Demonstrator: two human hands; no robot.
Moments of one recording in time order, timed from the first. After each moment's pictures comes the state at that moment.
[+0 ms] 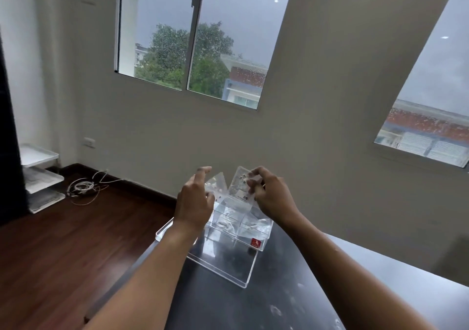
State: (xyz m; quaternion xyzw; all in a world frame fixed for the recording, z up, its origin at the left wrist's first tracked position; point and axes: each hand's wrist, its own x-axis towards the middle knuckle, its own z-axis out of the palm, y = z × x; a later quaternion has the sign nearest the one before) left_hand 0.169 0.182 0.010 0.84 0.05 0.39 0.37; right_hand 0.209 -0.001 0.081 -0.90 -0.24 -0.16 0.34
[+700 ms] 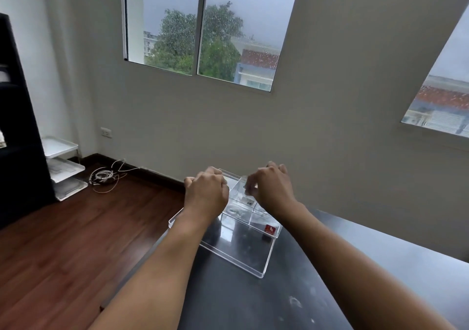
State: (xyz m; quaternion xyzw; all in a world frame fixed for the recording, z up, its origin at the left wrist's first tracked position) left_hand 0.175 0.187 0.002 0.93 0.10 0.28 0.22; right_hand 0.228 0.029 0.049 -0.94 -0.27 -0.20 0.03
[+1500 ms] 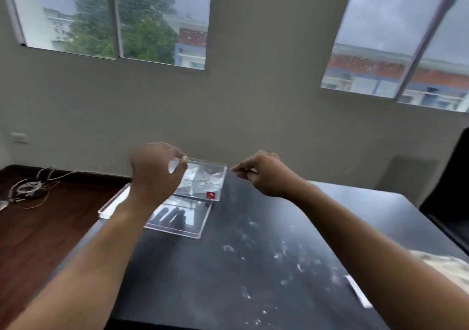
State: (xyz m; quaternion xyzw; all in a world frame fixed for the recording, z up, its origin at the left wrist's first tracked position) left_hand 0.158 0.145 0.016 0.90 -0.01 0.40 0.19; right_hand 0.162 -0.119 0.078 -0.96 -0.24 -0.07 0.14
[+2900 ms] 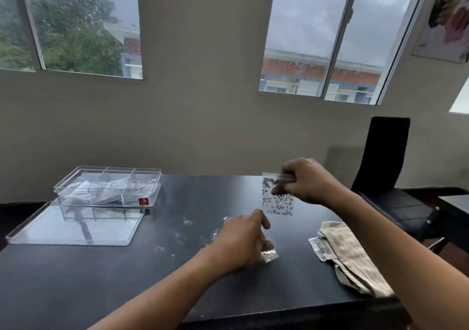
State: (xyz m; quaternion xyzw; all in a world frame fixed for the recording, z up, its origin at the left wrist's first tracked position) left_hand 0.039 -0.130 0.011 0.90 -0.32 -0.01 0.30; right_hand 0.056 -0.319 0.111 -0.98 -0.05 -0.14 0.14
